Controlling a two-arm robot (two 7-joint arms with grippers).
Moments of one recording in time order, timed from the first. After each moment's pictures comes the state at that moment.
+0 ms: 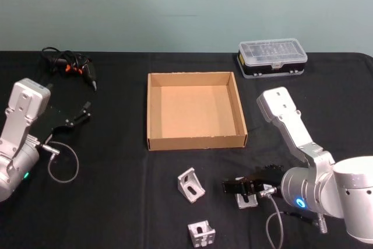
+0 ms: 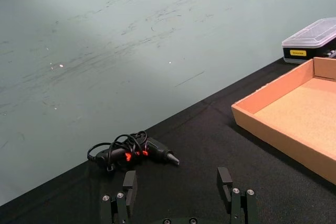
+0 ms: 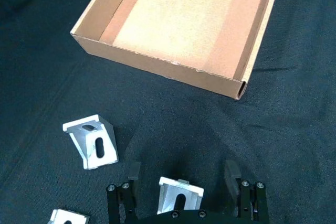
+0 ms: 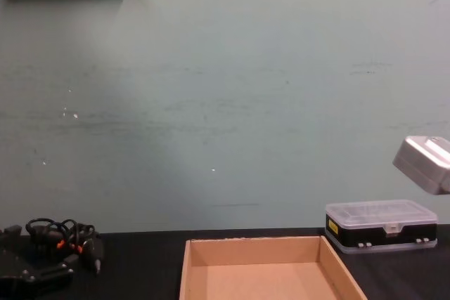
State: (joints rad) left arm -0.20 0.60 0.45 -1.41 -0.25 -0.12 0.03; right arm 0.10 0.39 -0.37 -1.89 0.51 1.00 -0.07
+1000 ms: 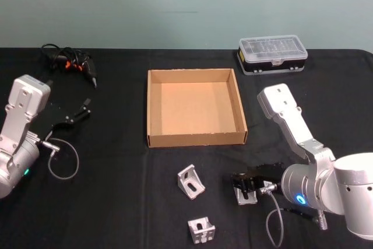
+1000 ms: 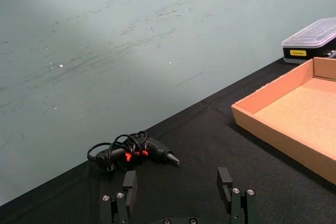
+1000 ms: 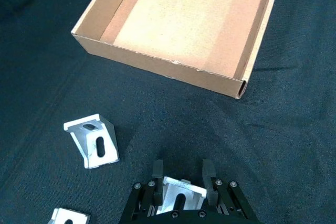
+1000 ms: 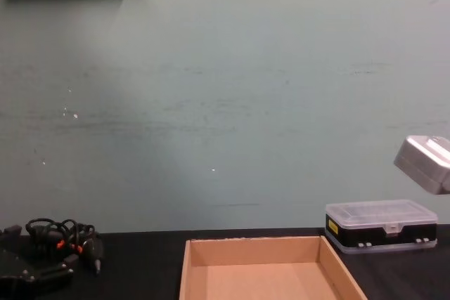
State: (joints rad) left arm -0.20 0.60 0.45 -1.41 -0.25 -0.12 0.03; right arm 0.09 0.39 -0.36 -1.89 0.51 1.00 -0.07
